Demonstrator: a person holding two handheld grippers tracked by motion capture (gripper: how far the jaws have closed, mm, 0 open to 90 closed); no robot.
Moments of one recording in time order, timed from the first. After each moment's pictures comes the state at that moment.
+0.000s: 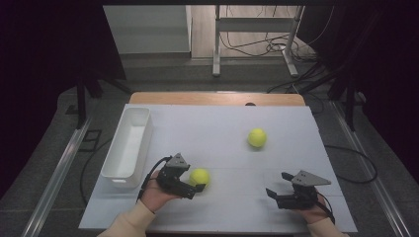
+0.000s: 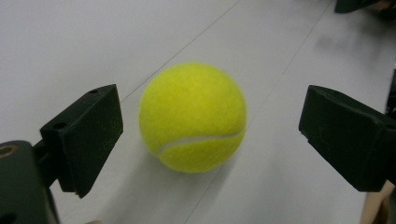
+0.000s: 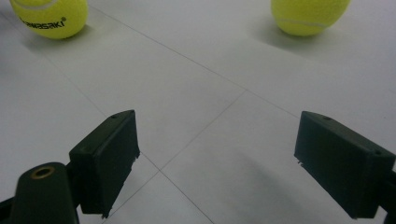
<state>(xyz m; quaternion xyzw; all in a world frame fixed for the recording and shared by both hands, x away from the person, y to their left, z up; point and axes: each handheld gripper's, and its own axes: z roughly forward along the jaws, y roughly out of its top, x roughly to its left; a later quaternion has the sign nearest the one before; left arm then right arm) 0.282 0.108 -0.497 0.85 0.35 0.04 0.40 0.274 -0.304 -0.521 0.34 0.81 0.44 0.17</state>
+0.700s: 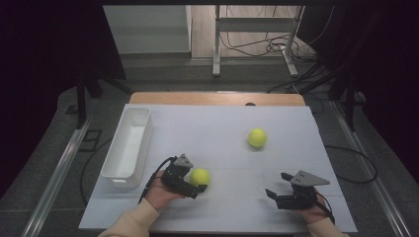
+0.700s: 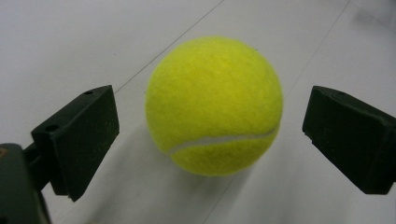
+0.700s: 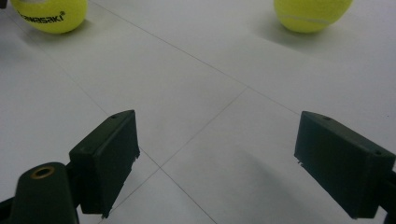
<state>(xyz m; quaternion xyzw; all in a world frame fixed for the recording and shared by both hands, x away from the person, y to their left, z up) 0.294 0.096 -0.513 0.86 0.35 0.03 0.36 0.274 -0.302 -0.521 0.33 0.82 0.43 0.17</state>
